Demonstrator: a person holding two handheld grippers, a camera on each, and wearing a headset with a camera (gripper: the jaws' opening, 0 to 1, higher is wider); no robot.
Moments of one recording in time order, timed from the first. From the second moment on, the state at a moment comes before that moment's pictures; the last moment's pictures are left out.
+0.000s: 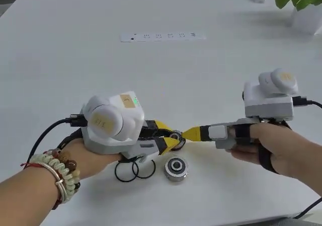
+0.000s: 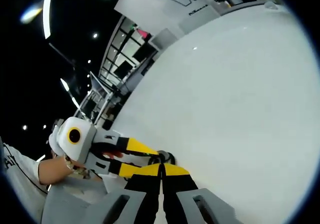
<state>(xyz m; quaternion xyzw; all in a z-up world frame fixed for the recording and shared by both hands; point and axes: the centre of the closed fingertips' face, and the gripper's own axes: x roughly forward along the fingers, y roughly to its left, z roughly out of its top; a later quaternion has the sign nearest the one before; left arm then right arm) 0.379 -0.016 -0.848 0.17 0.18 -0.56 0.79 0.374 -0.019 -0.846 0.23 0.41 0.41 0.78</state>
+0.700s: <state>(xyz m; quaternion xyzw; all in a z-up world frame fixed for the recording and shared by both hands) 0.379 -0.016 -0.848 0.16 0.18 -0.55 0.80 0.373 -0.014 -0.842 0.23 0.41 0.42 0.77</state>
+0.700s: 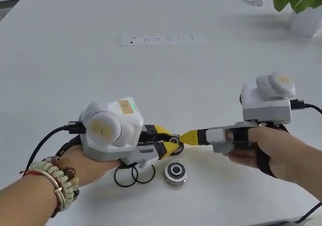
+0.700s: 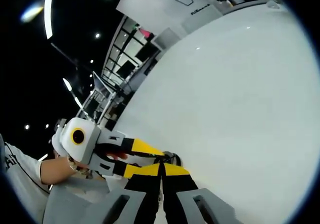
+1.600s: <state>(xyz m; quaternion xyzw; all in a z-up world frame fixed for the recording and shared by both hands) 0.379 -0.016 -0.848 0.16 0.18 -0.56 0.80 0.368 -0.005 -0.827 0.24 0.39 0.46 0.76</state>
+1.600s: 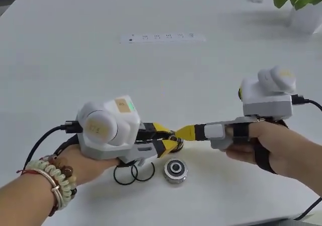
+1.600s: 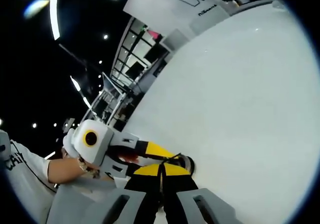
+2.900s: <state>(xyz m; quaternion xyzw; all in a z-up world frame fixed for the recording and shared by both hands) 0.369 -0.020 -0.810 0.19 0.15 -0.57 0.79 0.377 -0.013 -0.833 0.22 0.40 0.41 0.79</state>
